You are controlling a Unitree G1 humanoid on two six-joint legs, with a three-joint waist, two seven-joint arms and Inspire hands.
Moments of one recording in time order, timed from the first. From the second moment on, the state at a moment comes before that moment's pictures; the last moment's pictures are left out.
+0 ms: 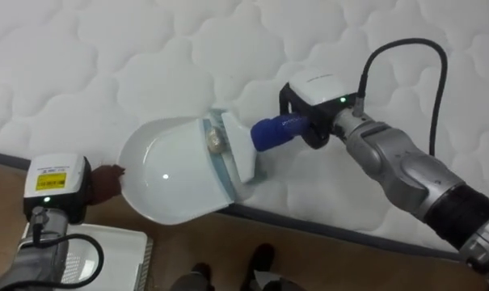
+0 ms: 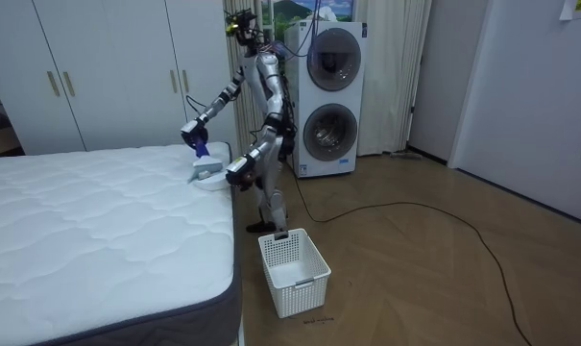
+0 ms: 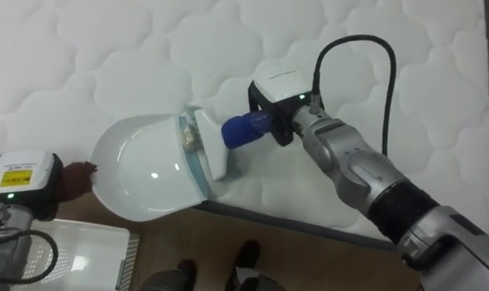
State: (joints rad) left arm -0.27 0.57 -0.43 0.96 0.87 0.08 0.58; right arm -0.62 -0.58 0.76 0.45 -0.60 0.08 -0.02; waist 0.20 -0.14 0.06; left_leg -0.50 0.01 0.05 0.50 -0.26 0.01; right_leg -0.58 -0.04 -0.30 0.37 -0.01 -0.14
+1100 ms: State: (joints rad) left arm -0.27 0.55 -0.40 1.01 0.87 0.08 0.58; right arm -0.62 -0.57 0.60 0.49 -0.41 -0.05 -0.10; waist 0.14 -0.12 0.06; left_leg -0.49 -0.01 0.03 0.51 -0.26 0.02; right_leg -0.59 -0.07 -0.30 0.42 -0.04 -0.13
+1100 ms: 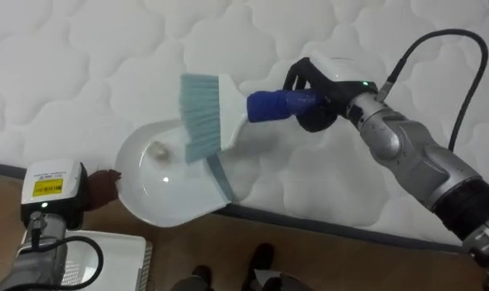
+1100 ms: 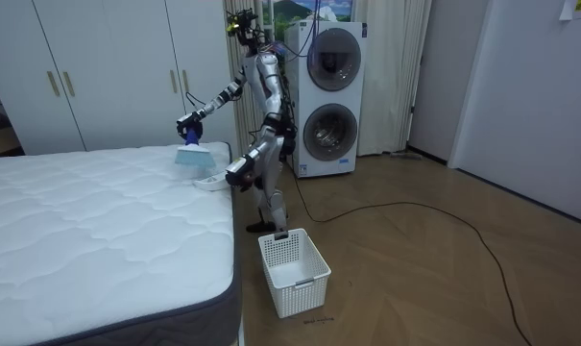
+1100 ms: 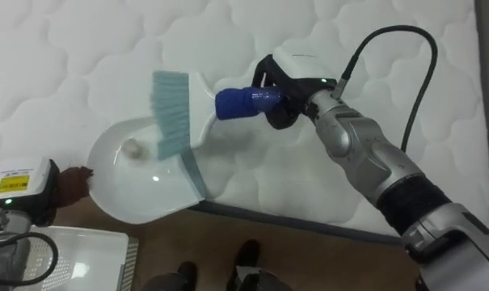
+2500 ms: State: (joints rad) left arm -0.27 0.52 -0.33 1.03 0.84 -0.02 0.66; right arm -0.48 -0.58 0.27 0.67 0.10 -0.18 -0.35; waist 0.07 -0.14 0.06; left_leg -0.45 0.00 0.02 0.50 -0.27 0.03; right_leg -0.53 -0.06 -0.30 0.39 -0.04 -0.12
